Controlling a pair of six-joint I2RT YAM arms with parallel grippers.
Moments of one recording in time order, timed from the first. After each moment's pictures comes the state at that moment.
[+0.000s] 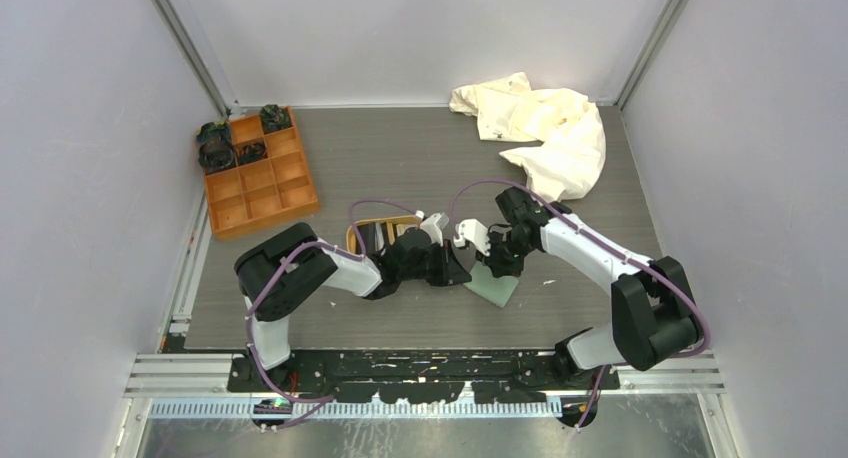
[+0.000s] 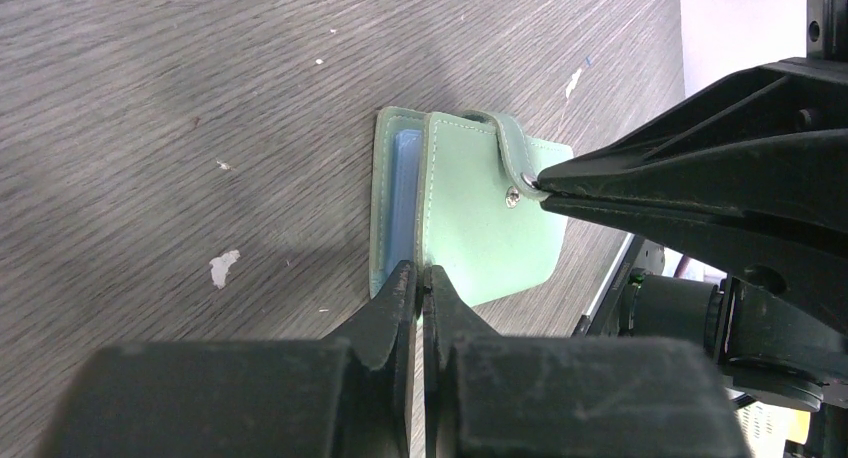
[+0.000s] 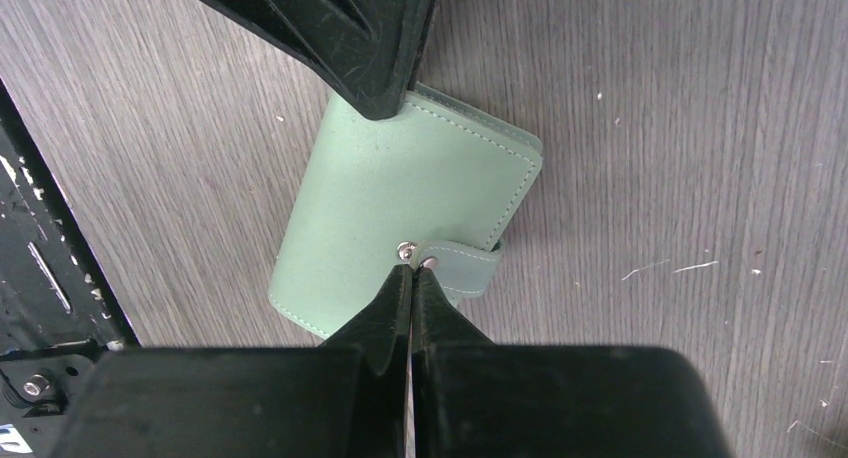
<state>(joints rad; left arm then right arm) -0.95 1.88 0.76 0.64 0.21 -0.89 0.43 1.40 0.85 -0.76 -0.41 -0.92</state>
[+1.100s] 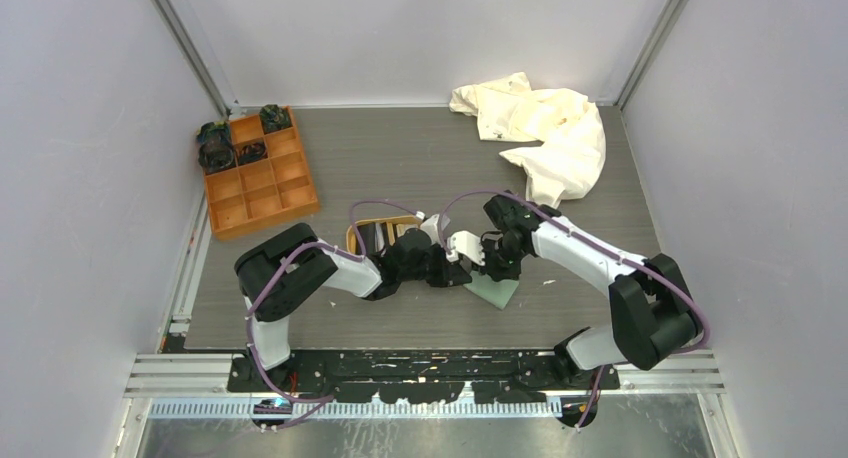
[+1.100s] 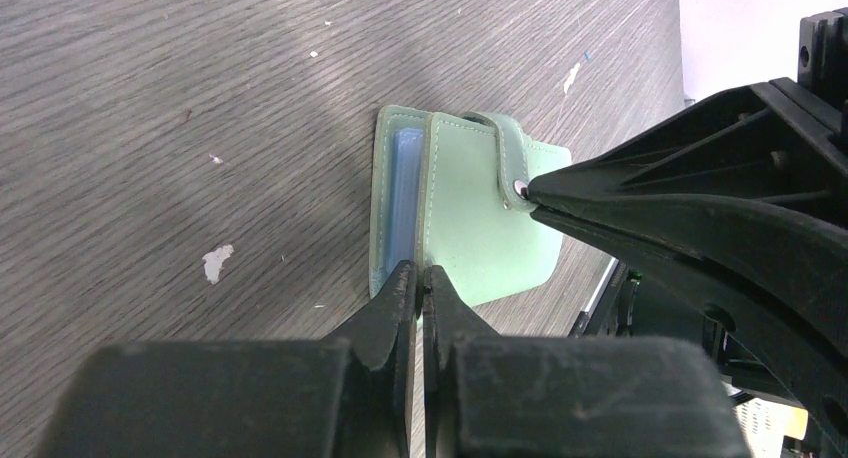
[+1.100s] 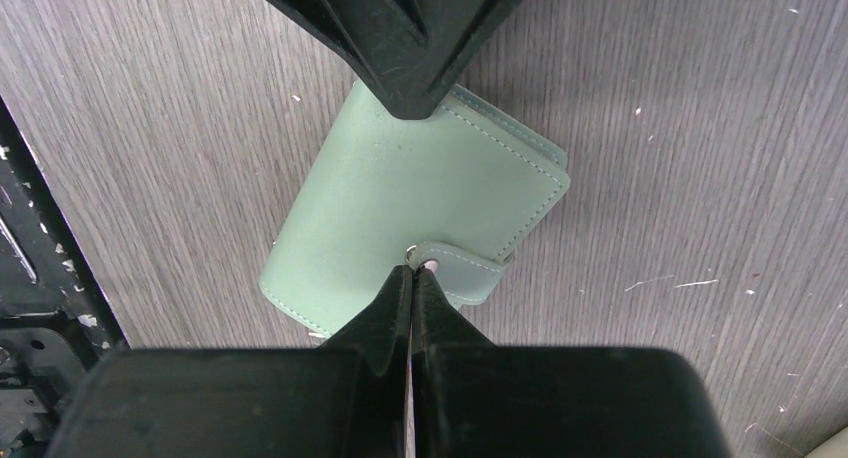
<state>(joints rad) -0.96 1.88 0.76 0.64 0.21 -0.89 0.51 1.41 0.85 -0.79 -0.32 -0.97</state>
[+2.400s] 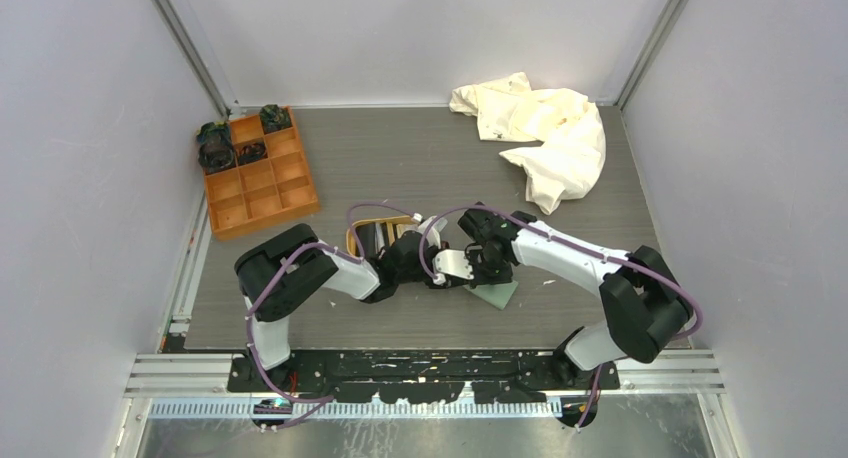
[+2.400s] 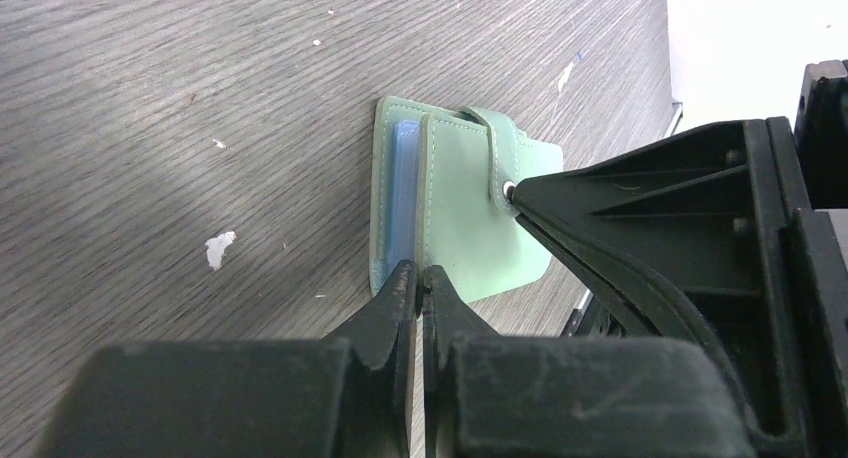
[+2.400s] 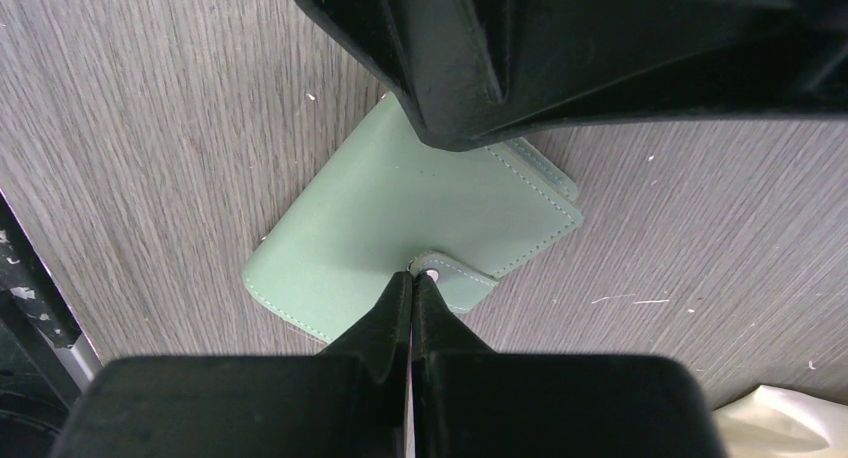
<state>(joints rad) -0.96 1.88 0.73 0.69 0.21 -0.92 0.69 1.47 0.88 -0.81 -0.12 -1.01</state>
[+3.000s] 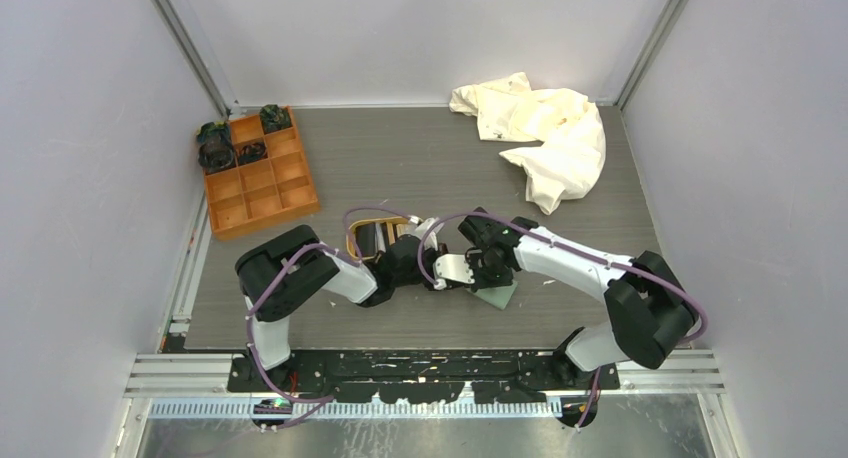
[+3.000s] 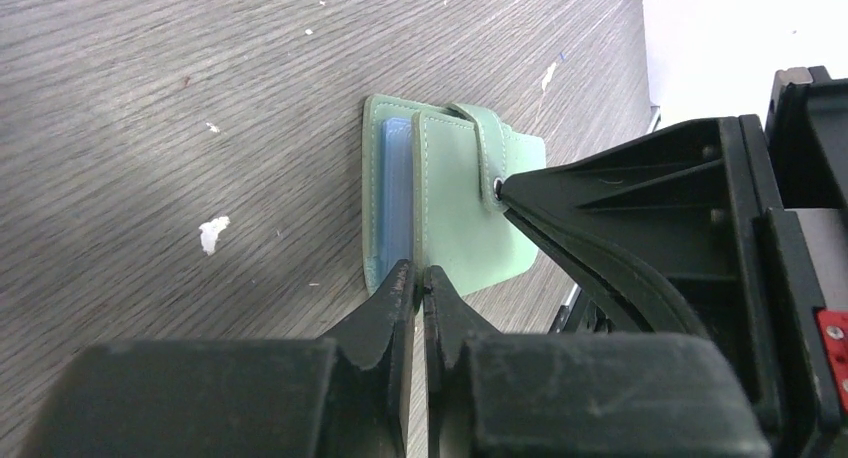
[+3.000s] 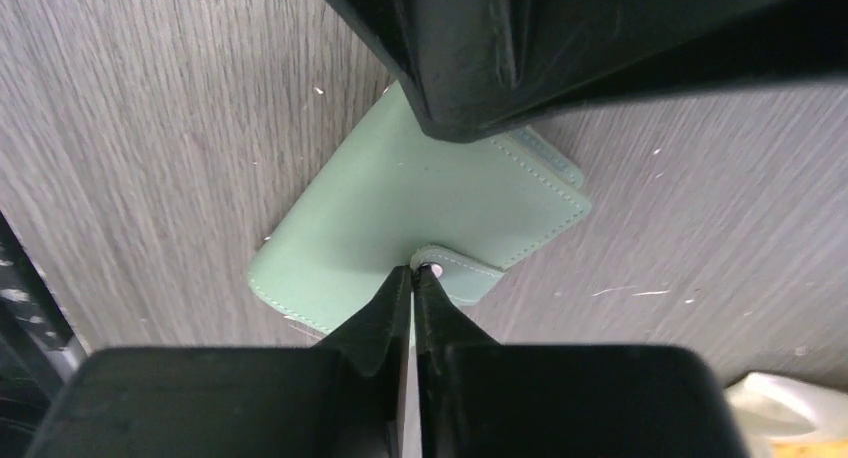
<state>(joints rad) -0.96 1.88 0.69 0.78 0.21 -0.95 0.71 1.45 0.83 -0.80 -0.09 -1.02</state>
